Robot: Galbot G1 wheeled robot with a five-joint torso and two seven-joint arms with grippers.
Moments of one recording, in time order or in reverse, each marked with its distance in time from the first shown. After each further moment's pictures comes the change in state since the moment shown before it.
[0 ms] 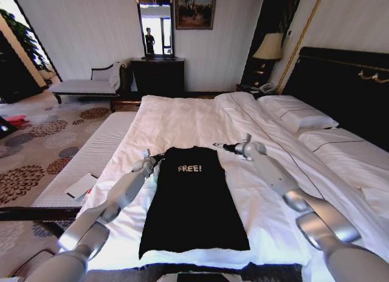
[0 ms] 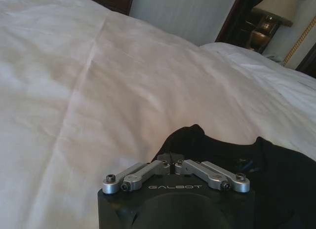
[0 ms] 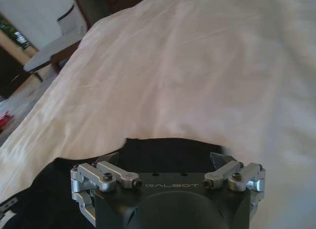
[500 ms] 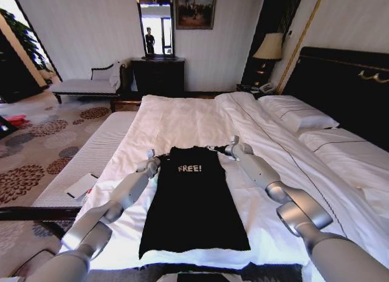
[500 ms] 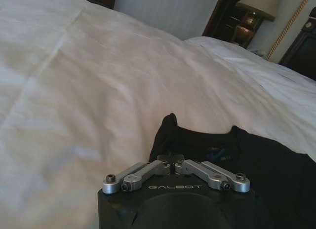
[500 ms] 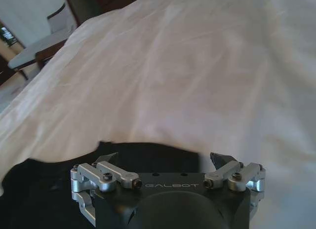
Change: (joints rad) left arm 0.004 -0.035 0.041 -0.006 0.002 -0.009 0.009; right arm 0.032 0.041 0.025 -0.189 -0.160 0.097 -0.100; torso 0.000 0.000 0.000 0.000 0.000
